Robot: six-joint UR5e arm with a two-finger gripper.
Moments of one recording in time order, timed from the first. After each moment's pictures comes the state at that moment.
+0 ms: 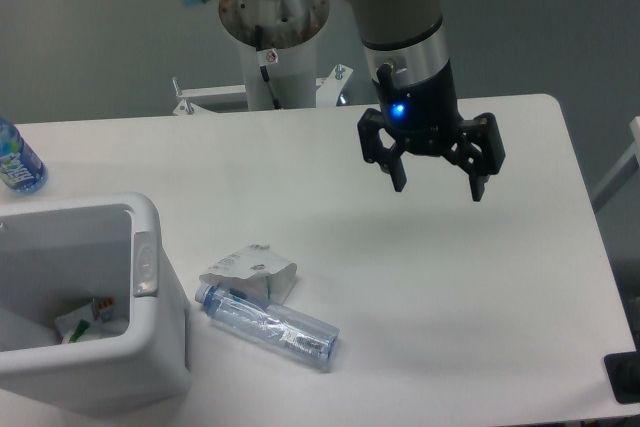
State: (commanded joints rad) arm 2.47 -1.75 -1.46 -1.04 1.66 0.95
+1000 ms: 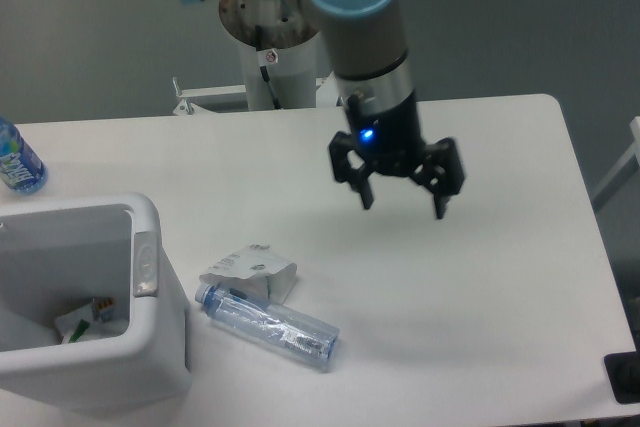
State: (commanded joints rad) arm 2.33 -1.79 -1.62 -0.93 1.64 0.85
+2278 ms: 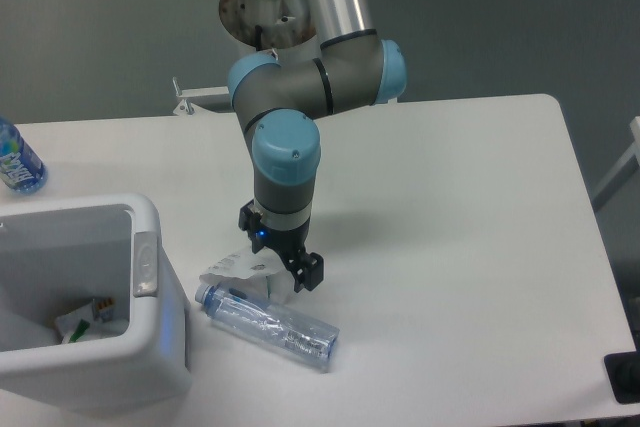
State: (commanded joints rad) arm 2.27 -1.99 -1.77 -0.85 1.46 1.07
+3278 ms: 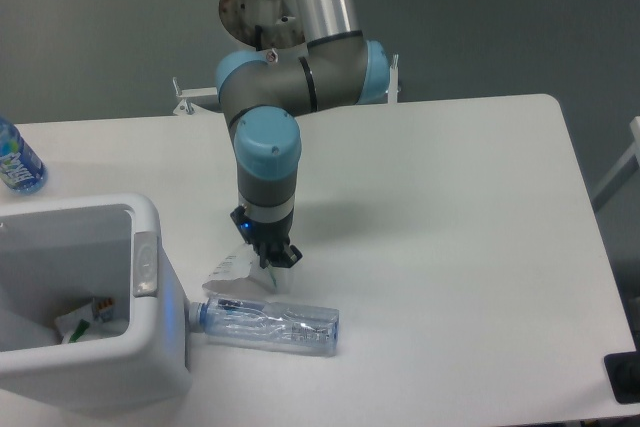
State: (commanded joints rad) arm 2.29 -1.84 -1.86 -0.88 1.46 1.10
